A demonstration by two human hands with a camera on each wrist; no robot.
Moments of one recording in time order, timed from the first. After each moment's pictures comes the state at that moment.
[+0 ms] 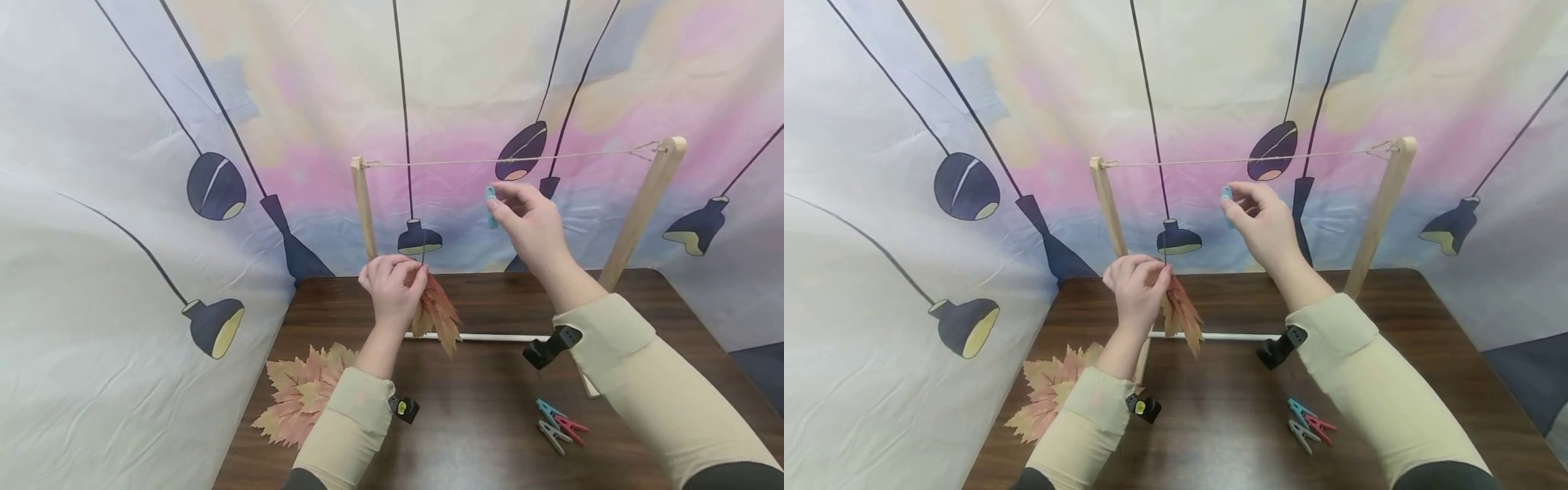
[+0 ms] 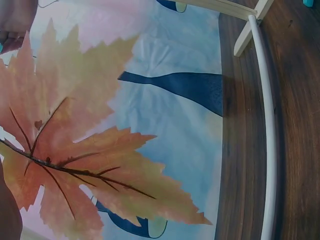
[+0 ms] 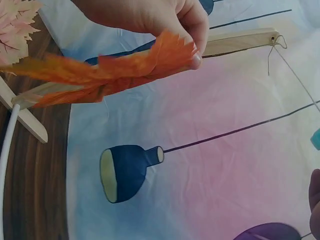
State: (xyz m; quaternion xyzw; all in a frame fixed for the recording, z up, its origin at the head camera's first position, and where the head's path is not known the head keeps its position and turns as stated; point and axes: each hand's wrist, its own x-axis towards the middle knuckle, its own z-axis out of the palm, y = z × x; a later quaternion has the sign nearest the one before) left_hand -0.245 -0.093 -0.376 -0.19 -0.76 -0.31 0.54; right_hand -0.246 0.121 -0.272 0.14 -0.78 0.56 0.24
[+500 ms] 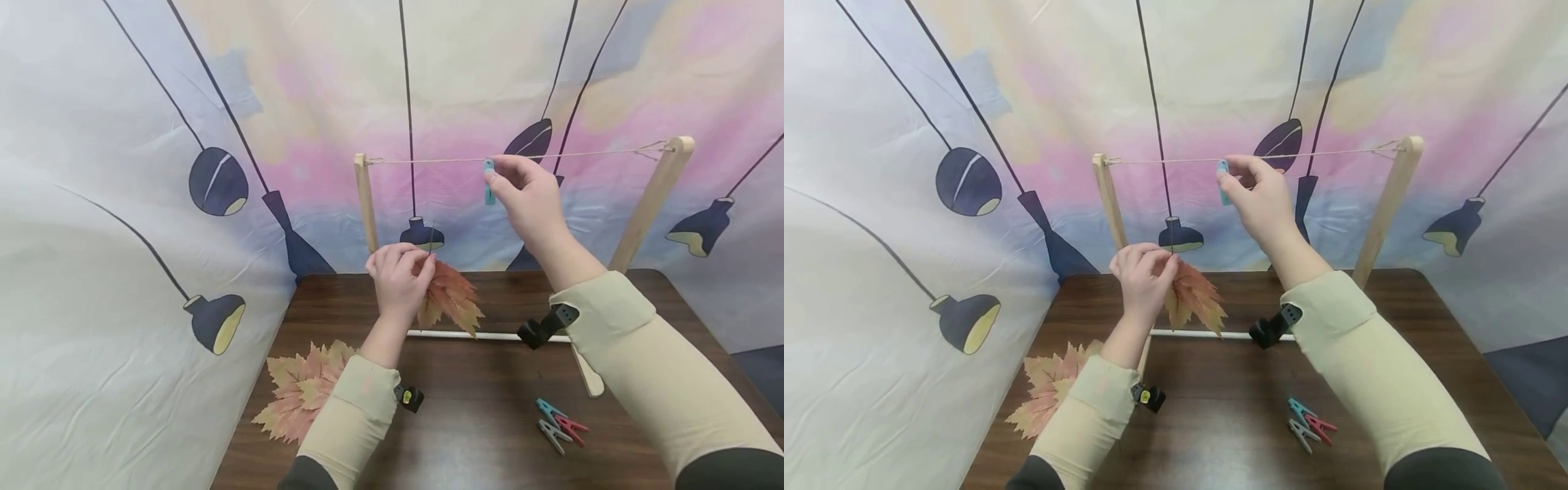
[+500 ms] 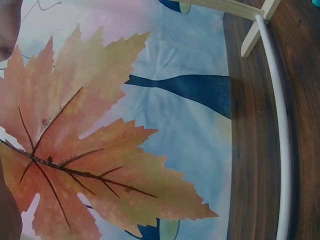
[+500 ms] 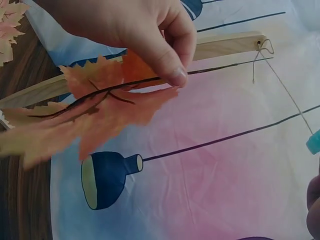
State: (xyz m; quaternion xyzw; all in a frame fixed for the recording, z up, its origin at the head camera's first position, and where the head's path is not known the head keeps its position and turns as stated) left_hand -0.249 -0.087 -0.363 -0.18 -0.79 -0.28 0.52; right_hand -0.254 0.109 -0.239 0.13 -0.77 0.59 0.22
